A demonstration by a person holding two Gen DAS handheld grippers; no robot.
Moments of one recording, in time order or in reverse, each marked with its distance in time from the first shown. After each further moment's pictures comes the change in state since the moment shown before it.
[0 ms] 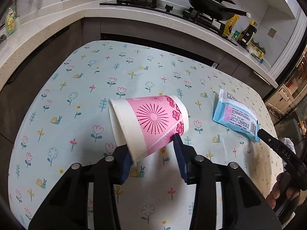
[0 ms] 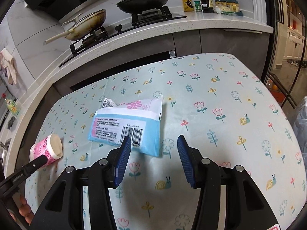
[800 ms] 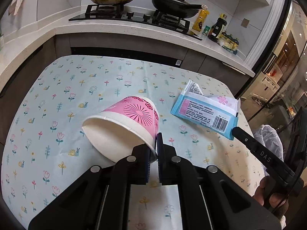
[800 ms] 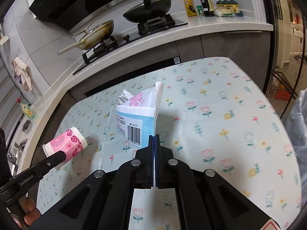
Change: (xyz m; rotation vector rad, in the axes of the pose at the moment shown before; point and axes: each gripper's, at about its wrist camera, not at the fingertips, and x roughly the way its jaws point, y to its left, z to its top) left arm -0.044 -0.102 -0.020 0.106 -0.034 -0.099; right arm -0.072 -0.032 -0.012 0.023 -0.065 0.101
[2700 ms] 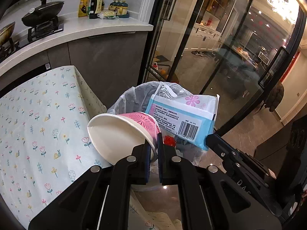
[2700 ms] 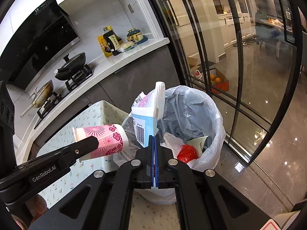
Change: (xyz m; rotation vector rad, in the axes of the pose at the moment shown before) left arm 0.032 -0.394 -0.079 0.426 0.147 -0.329; right arm -0.214 -0.269 -0.030 0.290 -0.194 -0.284
